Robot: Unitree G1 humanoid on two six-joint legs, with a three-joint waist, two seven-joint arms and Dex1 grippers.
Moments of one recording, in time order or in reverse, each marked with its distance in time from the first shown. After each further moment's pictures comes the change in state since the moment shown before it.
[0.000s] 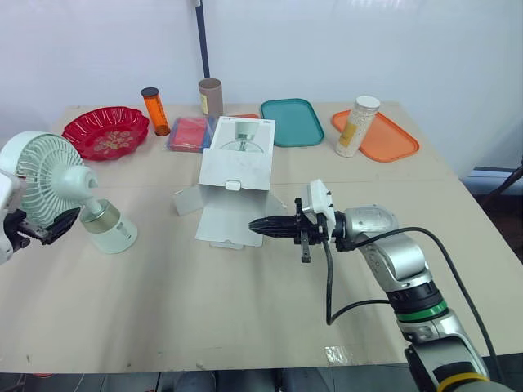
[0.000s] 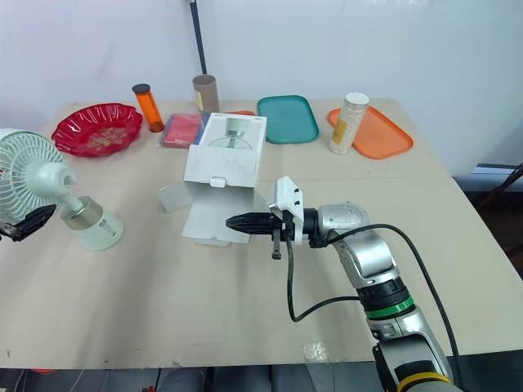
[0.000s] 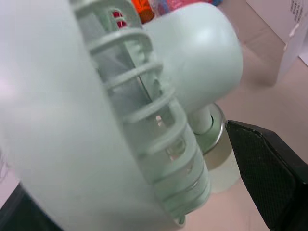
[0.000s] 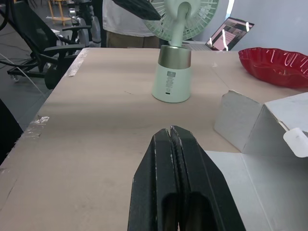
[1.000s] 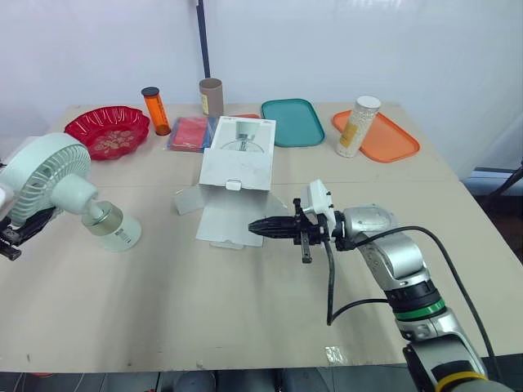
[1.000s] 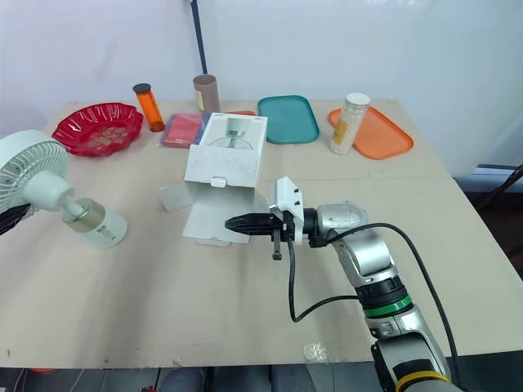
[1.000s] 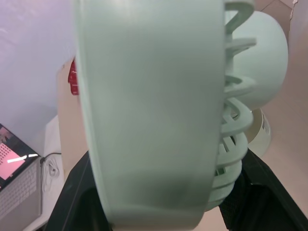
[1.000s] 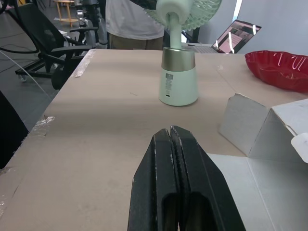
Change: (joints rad) left arm 0.140 0.062 0.067 -0.008 0.063 -0.152 -0.060; right arm -0.006 0.007 0.000 0.013 0.000 -0.017 0.024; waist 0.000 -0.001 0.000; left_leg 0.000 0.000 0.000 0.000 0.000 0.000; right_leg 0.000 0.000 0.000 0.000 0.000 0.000
